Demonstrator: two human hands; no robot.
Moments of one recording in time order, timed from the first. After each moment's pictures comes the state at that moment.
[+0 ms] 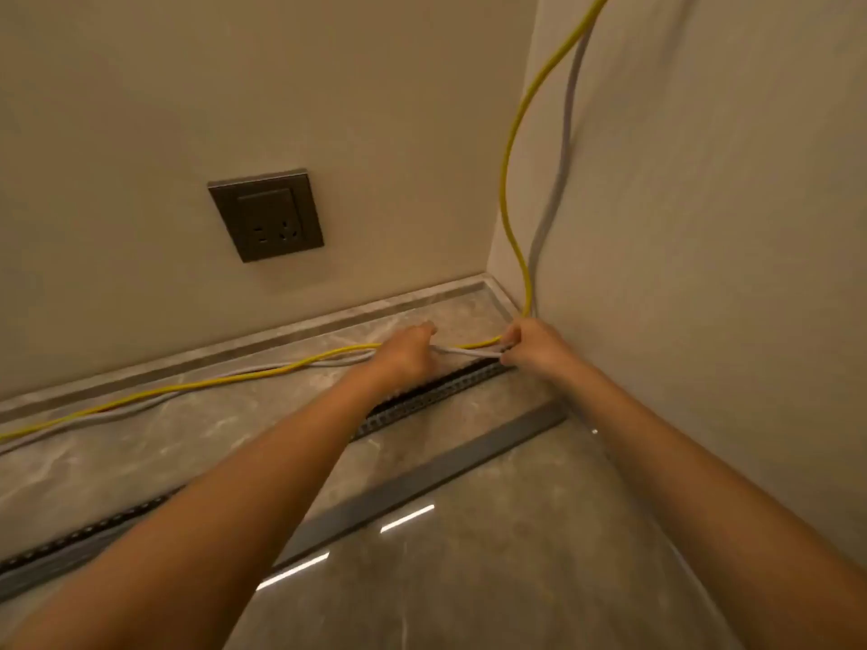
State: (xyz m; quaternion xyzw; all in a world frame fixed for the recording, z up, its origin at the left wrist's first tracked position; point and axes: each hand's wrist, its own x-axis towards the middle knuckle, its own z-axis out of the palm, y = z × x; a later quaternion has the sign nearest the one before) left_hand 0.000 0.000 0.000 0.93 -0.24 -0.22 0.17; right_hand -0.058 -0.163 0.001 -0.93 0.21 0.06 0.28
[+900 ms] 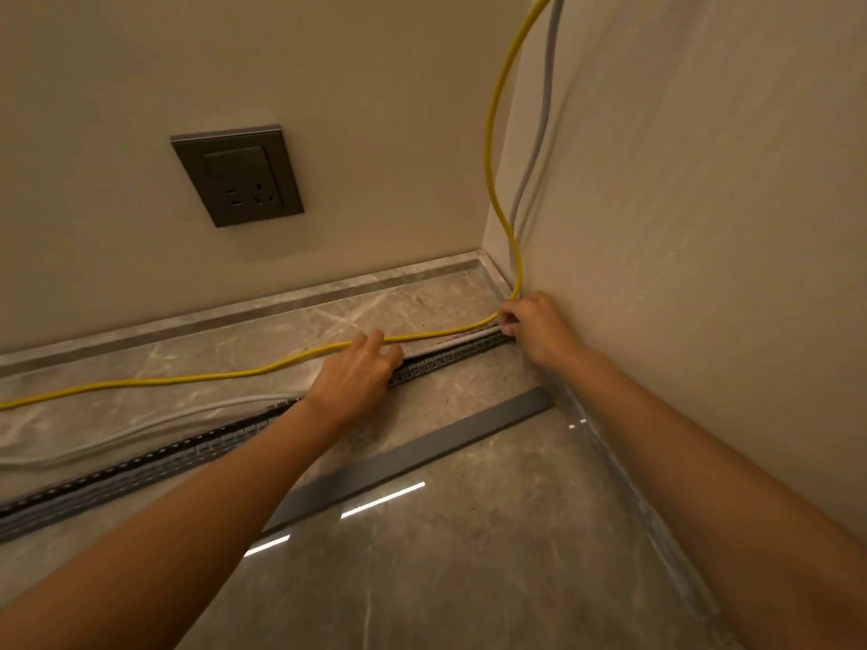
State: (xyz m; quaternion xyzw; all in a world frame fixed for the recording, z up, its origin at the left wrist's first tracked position) left_hand -0.039 0.035 -0.031 0.94 -0.33 -0.01 -0.03; right_hand -0.047 -0.201 -0.025 -0.98 0.08 0.00 0.20
